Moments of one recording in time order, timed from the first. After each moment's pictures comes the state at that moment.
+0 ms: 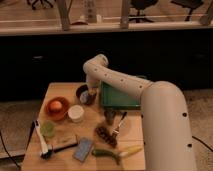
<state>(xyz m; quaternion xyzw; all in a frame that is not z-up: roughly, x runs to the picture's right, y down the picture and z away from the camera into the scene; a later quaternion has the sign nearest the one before) -0.079 0.020 0.903 -0.25 -0.13 -0.09 0.96</state>
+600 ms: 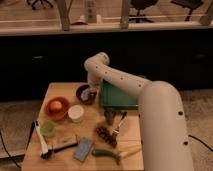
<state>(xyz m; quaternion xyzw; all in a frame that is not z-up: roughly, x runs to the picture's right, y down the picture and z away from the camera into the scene) -0.071 -0.004 0.916 -0.24 -0.12 -0.09 0.96</state>
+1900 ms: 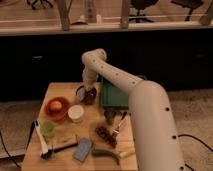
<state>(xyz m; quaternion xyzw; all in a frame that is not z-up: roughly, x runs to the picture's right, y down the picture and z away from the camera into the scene) -0.087 0.002 0.898 -0.27 -0.19 -0.18 0.93</state>
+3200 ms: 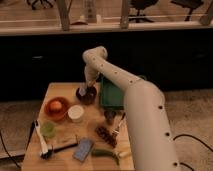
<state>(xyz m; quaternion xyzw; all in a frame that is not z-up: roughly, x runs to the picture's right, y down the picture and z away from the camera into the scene) -0.100 -0.026 0.927 -0.25 -0.19 -0.18 0.93</state>
